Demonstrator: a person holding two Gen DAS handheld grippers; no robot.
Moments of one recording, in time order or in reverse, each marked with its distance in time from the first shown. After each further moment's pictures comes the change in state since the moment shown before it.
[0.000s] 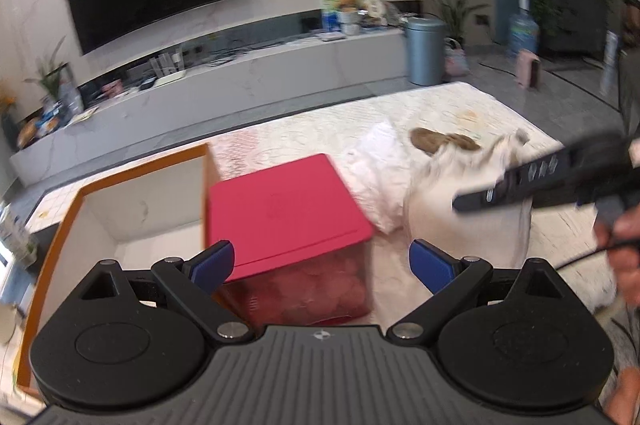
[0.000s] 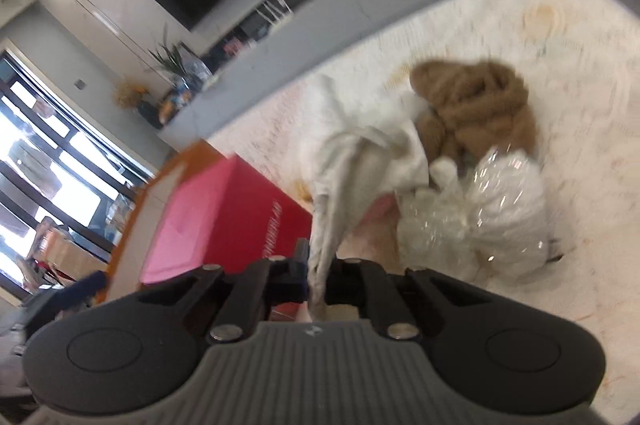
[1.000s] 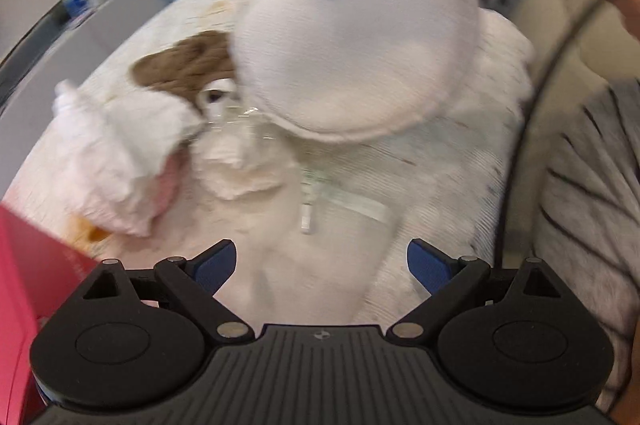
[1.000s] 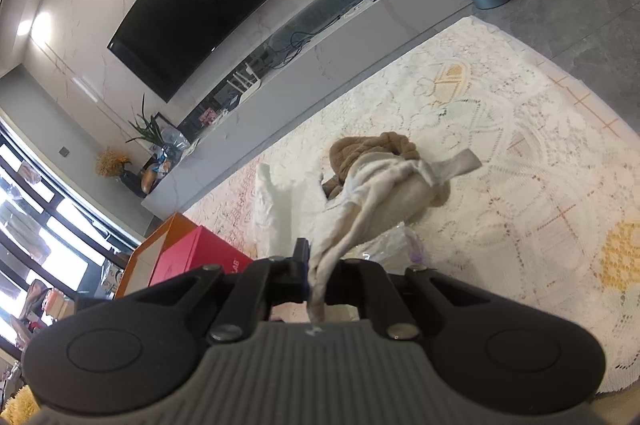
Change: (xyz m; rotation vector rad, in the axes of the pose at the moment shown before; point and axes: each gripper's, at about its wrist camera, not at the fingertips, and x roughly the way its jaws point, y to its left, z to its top) left arm 0.114 -0.107 -0.025 0.598 0.236 -0.499; right arm -0.088 -0.046 0.001 0.089 -0.177 -0.072
